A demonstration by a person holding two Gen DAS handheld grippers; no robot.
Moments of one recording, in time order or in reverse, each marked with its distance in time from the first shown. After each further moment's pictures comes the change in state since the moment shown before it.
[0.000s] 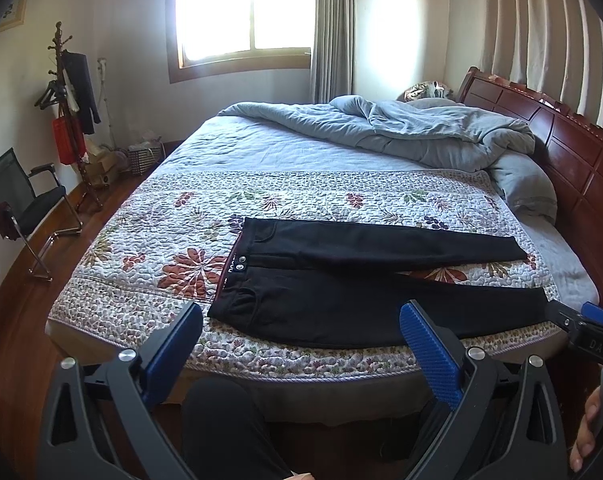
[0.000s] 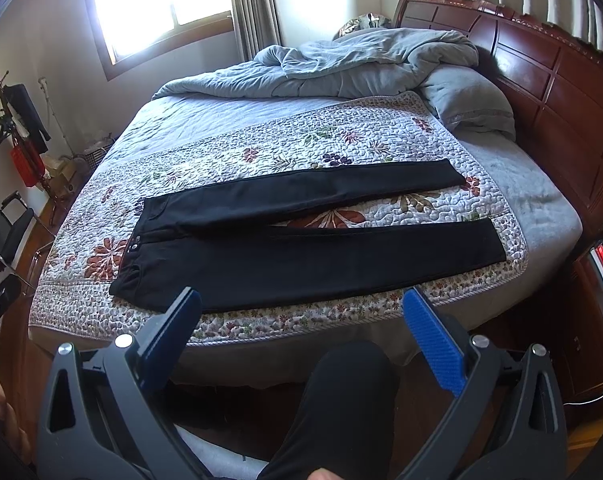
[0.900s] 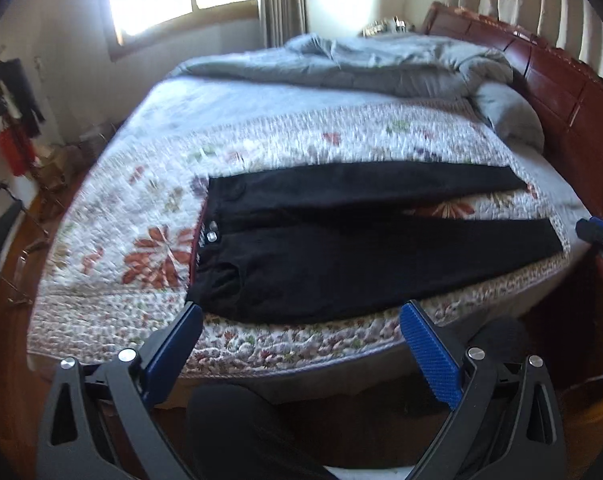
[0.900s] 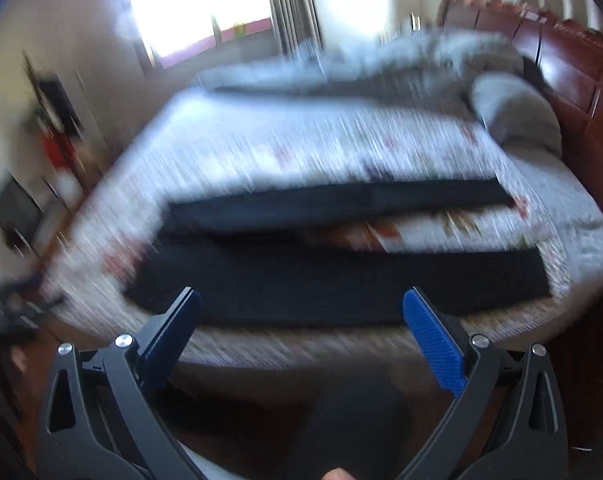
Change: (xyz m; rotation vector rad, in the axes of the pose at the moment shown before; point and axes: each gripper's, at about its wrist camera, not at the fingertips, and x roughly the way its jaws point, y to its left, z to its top) left arm 0.130 0.032 -0.009 0.164 0.241 -0.143; right arm 0.081 -0.019 0.019 -0.092 0.043 0.103
